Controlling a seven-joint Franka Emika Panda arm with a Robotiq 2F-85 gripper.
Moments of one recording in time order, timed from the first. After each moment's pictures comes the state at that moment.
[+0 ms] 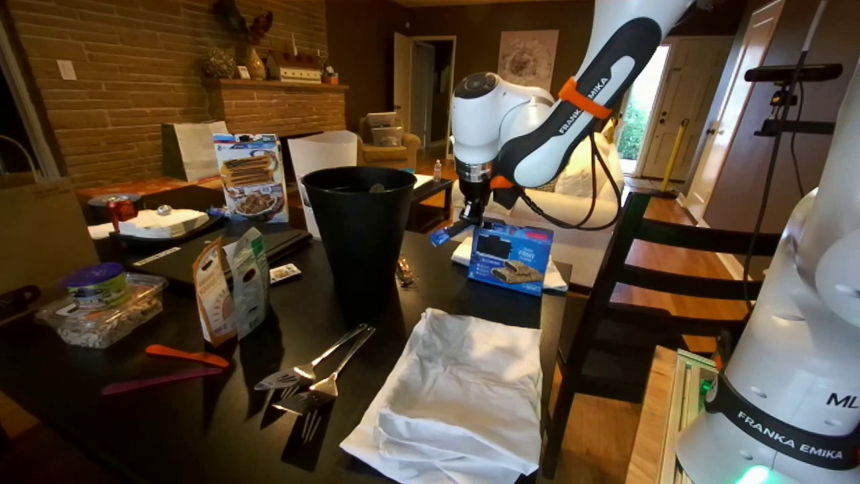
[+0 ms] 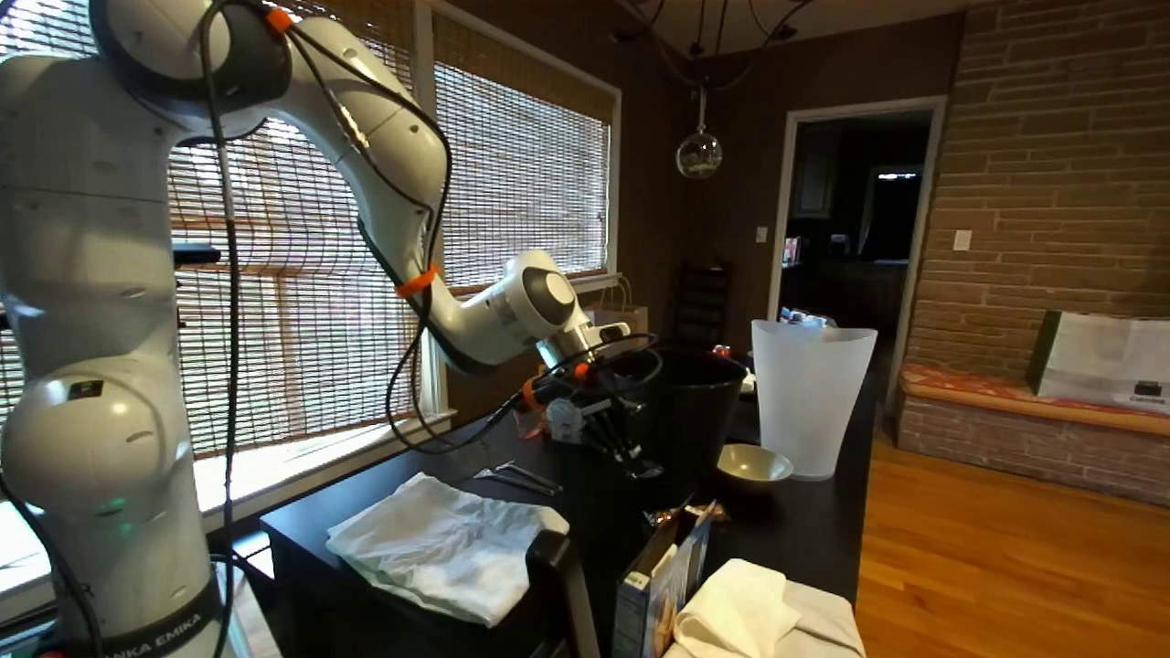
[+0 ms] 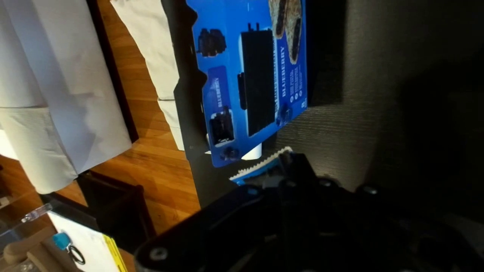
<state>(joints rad) -0.08 0.06 -0.20 -2.36 -0.97 2.59 0.43</state>
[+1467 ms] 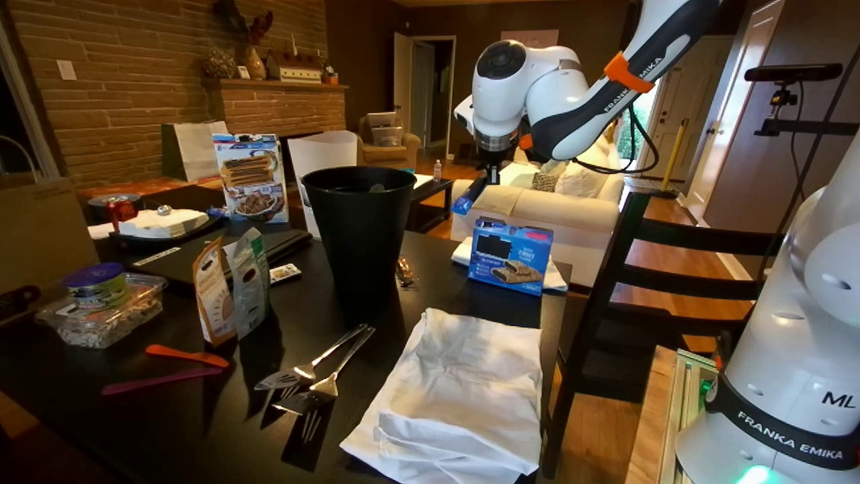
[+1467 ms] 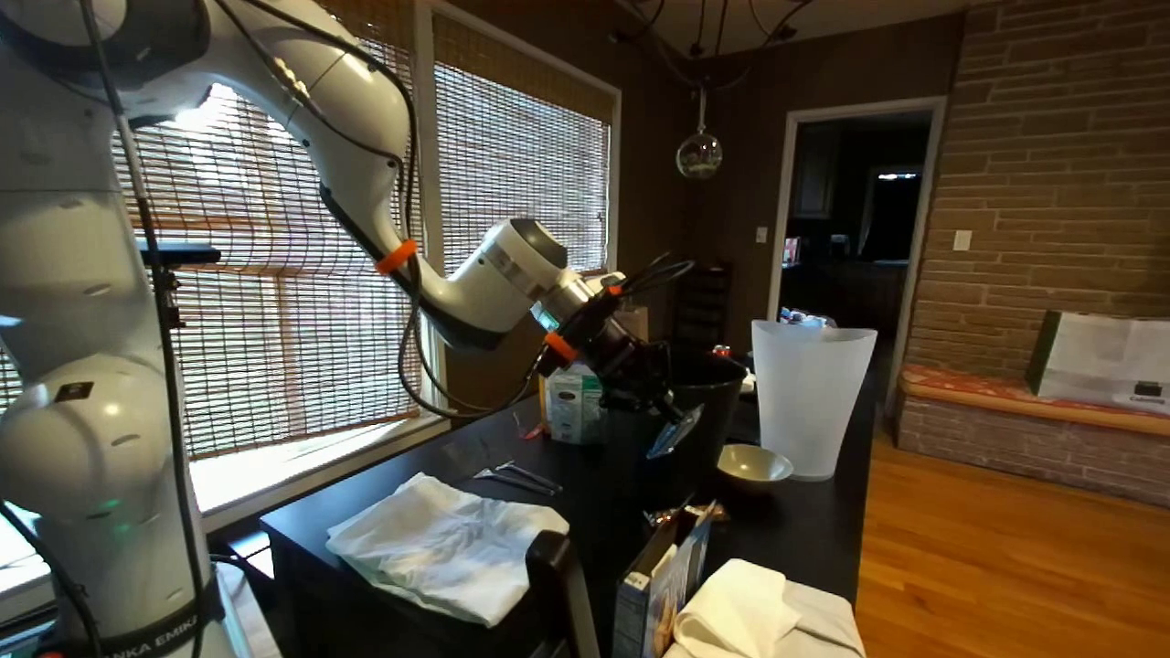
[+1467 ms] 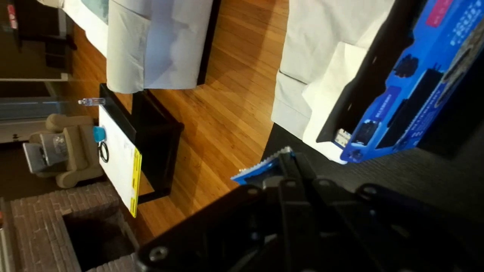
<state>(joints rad) -0.14 -0.09 -0.19 -2.37 -1.34 2.53 0.18</state>
